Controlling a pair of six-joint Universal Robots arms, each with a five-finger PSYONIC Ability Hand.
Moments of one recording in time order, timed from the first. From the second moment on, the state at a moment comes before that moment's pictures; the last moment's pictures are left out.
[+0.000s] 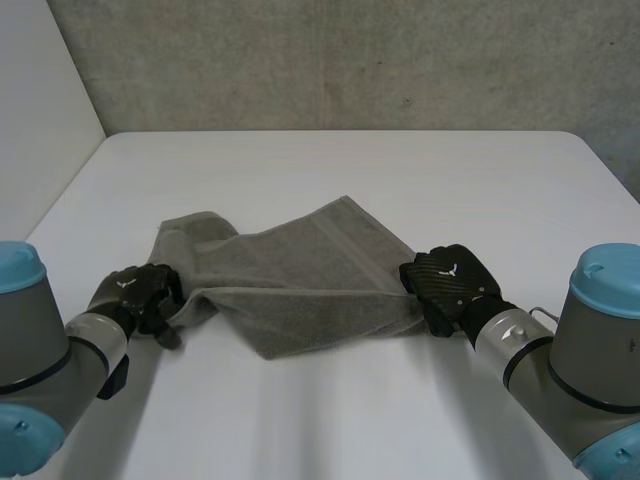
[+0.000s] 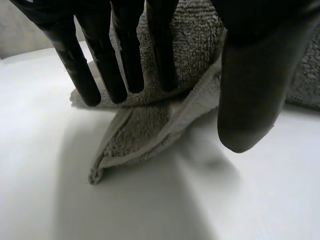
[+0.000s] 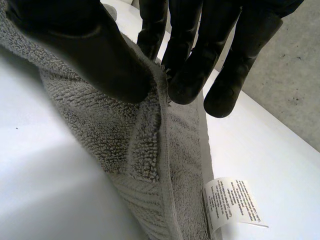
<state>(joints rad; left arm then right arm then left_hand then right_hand) 4.50 -1.93 -1.89 3.37 -1.51 3.15 1.98 -1.22 1.82 -0.28 1.33 2.74 0.63 0.62 0.62 0.62 0.45 1.32 1.32 1.34 1.33 1.17</state>
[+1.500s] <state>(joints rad) 4.62 -1.46 -1.71 3.22 -1.40 3.06 1.80 -1.53 1.52 0.07 1.26 2.74 1.31 1.33 1.33 1.35 1.14 1.34 1.33 1.32 1.33 1.17</state>
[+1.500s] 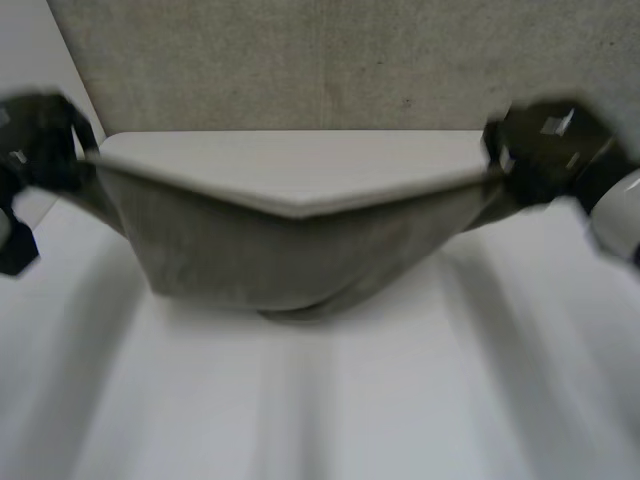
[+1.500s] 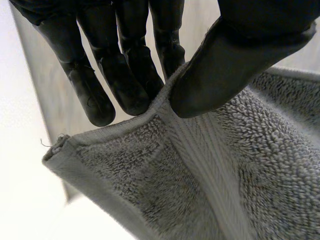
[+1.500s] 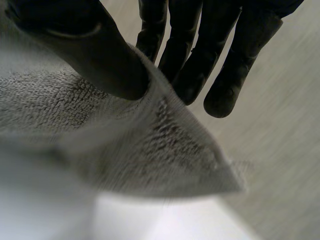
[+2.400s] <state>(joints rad) 4.48 -2.25 -0.49 3.06 -1.54 3.01 1.88 -0.86 0.39 0.08 1.46 2.63 1.31 1.33 1.33 1.36 1.15 1.34 1.33 1.34 1.33 1.17</state>
